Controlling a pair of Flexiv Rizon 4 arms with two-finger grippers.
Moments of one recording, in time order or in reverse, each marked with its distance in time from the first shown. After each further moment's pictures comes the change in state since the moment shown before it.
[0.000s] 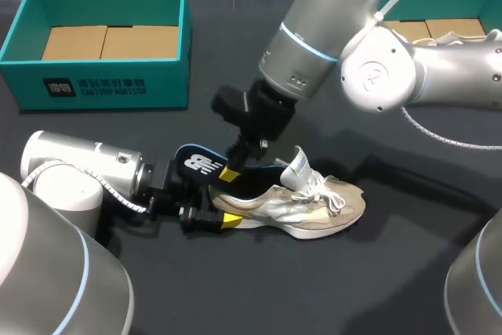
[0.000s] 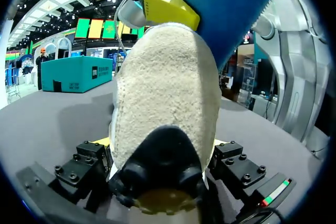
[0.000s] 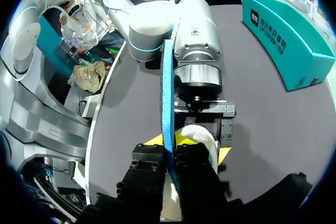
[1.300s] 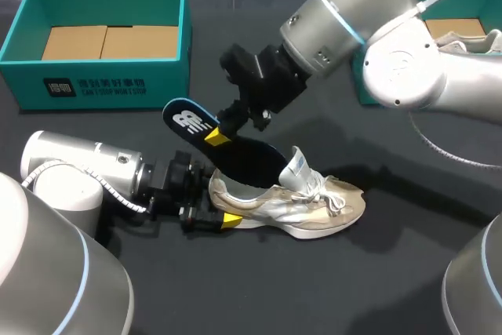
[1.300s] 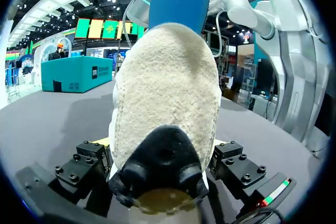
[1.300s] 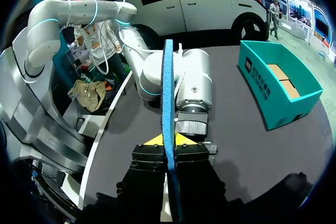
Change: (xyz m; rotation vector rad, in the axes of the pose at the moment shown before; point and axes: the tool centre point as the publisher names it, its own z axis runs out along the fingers) left arm 0.000 0.000 0.000 0.000 0.000 0.000; right arm 0.005 0.060 -0.061 -0.270 -0.048 -0.088
